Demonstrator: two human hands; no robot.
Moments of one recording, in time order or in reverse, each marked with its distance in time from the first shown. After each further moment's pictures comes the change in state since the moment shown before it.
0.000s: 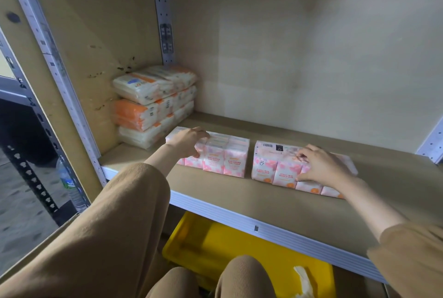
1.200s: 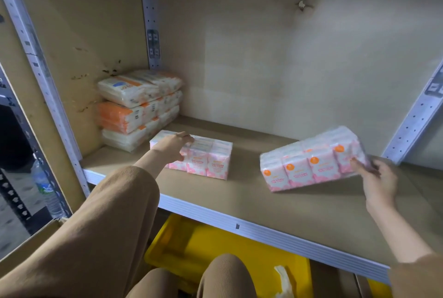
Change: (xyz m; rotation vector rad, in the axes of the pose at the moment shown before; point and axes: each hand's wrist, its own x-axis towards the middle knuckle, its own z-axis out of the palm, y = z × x) left_hand -0.004 0.004 0.008 -0.017 0.021 -0.022; right_hand -0.056 0.103 -0.001 1.037 0.880 0.484
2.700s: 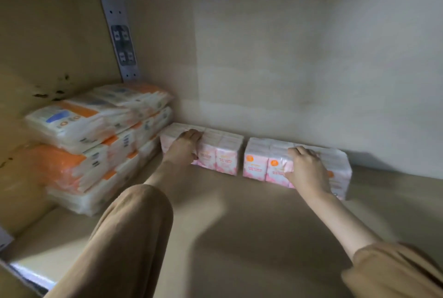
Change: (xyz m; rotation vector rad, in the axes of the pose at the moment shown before) left_hand 0.181 -0.034 0.026 -0.092 0.121 -0.019; right_hand 0.031 0.007 0.247 -1.091 -0.520 -0.455
